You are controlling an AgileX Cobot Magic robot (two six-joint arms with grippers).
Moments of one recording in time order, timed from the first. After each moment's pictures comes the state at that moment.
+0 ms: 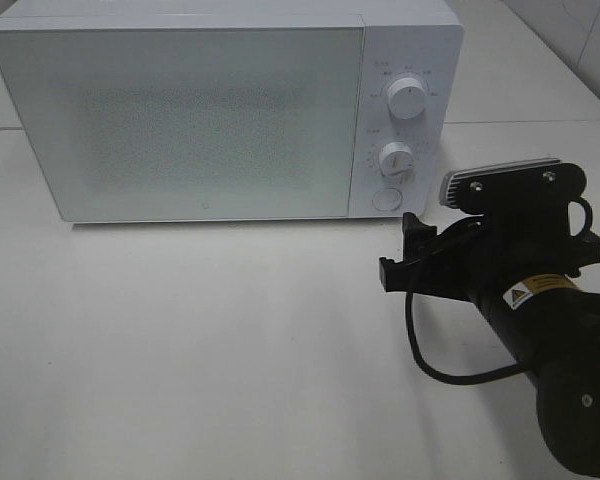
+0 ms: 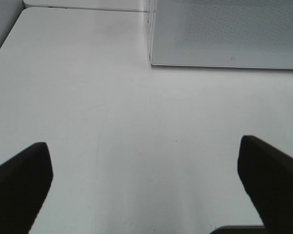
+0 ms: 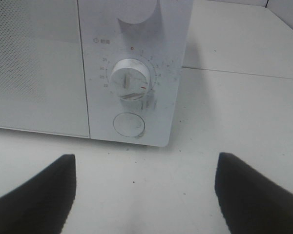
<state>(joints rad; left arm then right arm) 0.11 0.00 -0.52 -0.17 1.08 0.08 0.86 1.74 -0.35 0.88 -1.20 -0.32</state>
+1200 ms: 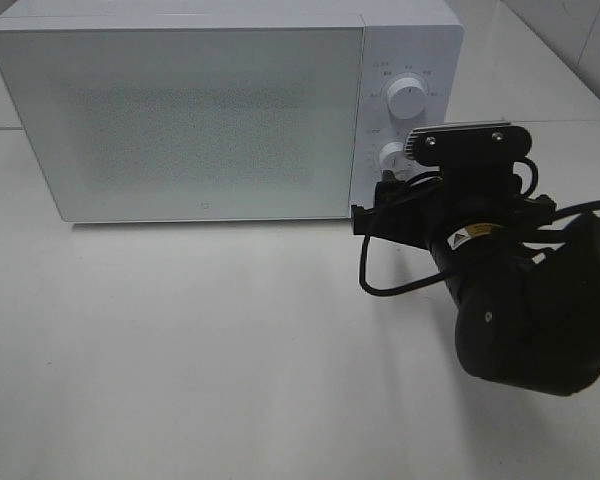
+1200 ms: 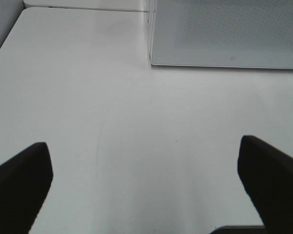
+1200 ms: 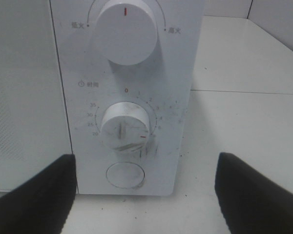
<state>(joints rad) 0.11 0.00 -0.52 -0.17 1.08 0.08 0.76 1.89 -0.57 0.86 -1.21 -0.33</state>
